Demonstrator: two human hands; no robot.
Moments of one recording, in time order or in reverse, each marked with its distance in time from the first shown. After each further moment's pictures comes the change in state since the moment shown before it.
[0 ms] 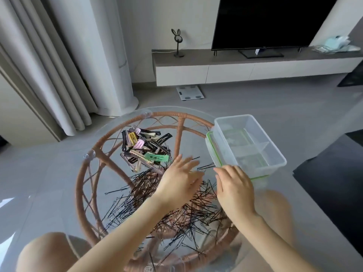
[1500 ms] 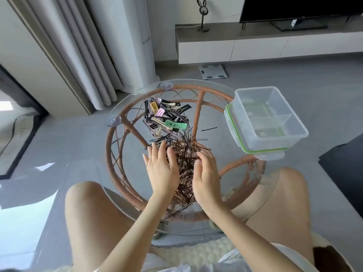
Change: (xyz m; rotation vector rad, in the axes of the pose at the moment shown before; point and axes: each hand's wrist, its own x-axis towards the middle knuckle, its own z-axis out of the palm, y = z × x) left_hand -0.078 0.015 0.014 -0.292 0.392 -0.933; right_hand -0.055 -0.090 0.035 0.761 -0.059 0.265
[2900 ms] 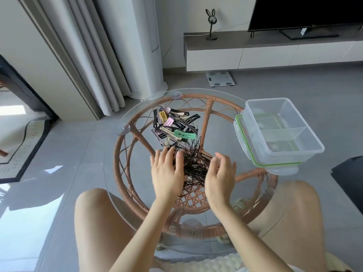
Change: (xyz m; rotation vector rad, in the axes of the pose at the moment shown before) left_hand 0.025 -0.006 -0.003 0.079 -0.006 0.074; right_hand 0.033 -0.001 0.012 0.001 0.257 0.171
